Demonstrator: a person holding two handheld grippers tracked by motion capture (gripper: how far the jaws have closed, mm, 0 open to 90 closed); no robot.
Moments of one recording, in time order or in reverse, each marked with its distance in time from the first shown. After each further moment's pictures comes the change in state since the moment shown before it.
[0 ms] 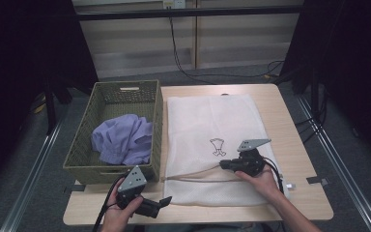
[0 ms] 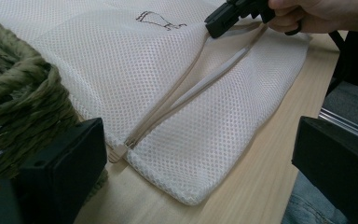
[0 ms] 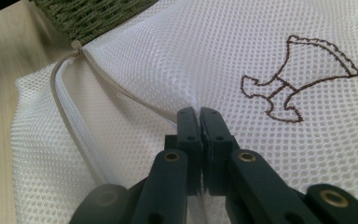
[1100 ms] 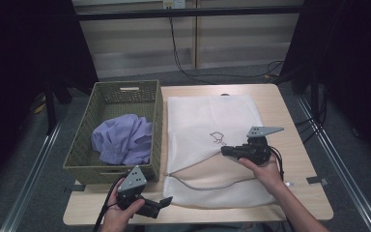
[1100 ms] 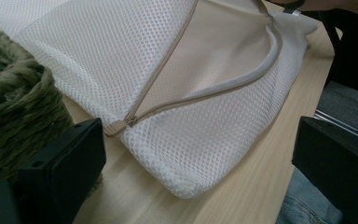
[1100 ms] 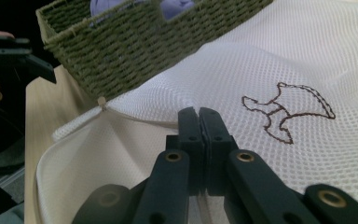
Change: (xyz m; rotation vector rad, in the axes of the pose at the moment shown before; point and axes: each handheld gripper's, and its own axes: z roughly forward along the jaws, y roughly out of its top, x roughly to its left) left arm -0.001 0.001 0.000 -0.008 -0.009 -0.010; right arm -0.003 0.034 -0.029 -0.168 0.048 0.048
